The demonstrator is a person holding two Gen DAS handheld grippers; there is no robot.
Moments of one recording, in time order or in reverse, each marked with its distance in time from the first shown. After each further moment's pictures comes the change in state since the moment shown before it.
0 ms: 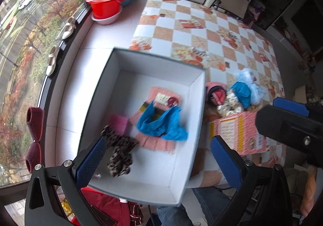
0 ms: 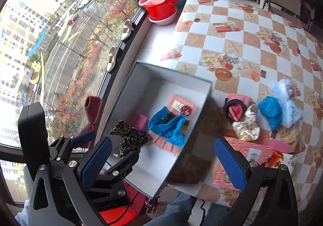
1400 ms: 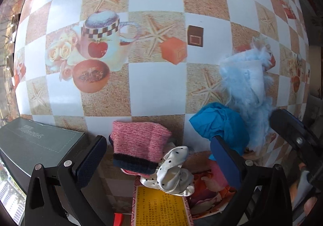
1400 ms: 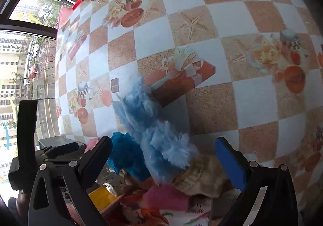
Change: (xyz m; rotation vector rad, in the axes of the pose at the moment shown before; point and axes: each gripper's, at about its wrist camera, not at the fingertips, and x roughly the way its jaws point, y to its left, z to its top) left arm 0.241 -0.197 0.132 0.085 0.399 0.037; right arm 0.081 -0.343 0.036 0.516 0.130 -0.019
